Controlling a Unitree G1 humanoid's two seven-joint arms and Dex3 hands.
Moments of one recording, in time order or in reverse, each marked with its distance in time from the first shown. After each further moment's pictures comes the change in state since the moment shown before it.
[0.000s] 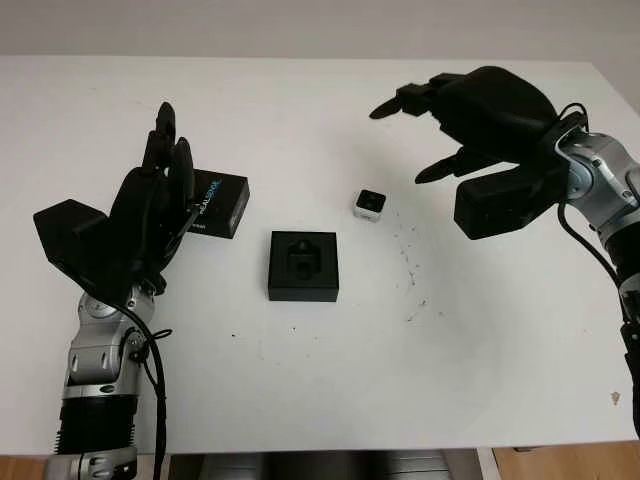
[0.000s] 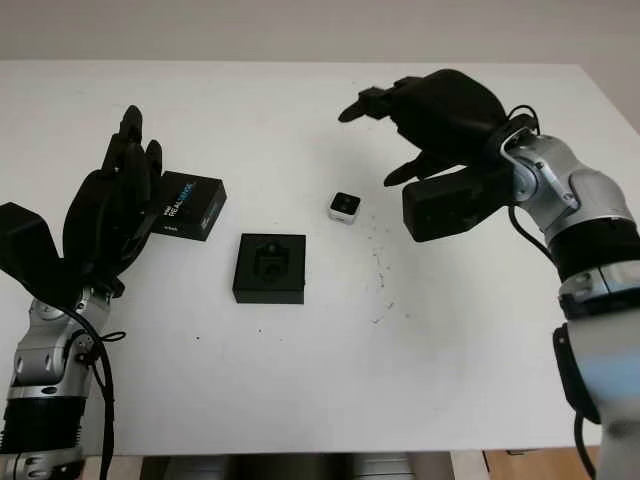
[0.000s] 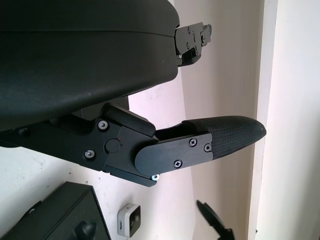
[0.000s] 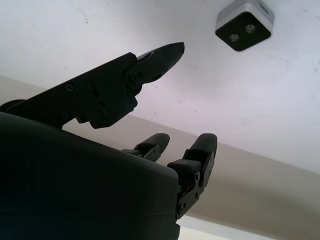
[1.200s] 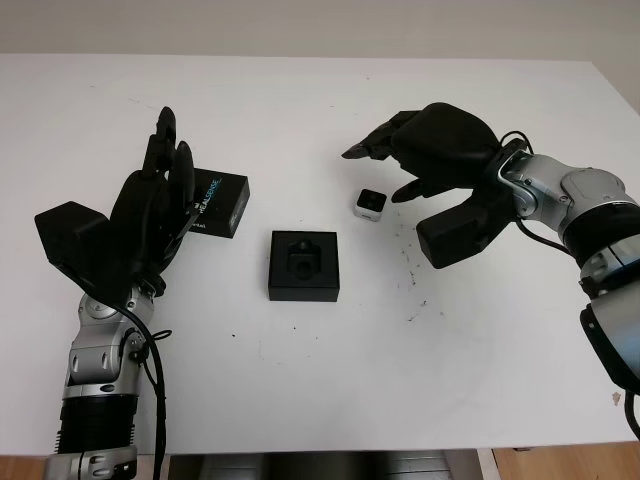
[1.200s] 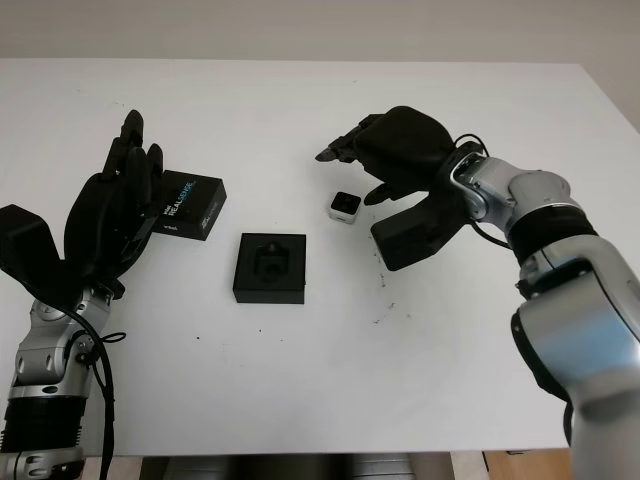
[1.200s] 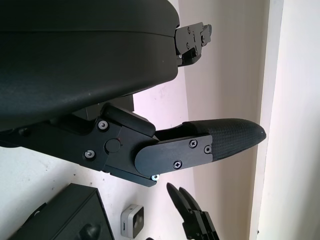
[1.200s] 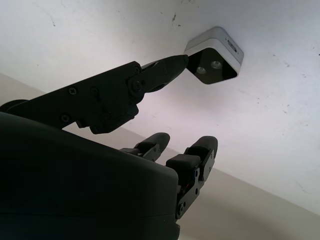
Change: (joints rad) left arm -0.001 0.000 0.004 0.022 -0.003 -0.013 -0.013; right arm -0.094 0.121 0.216 0.205 -0.107 0.010 -0.200
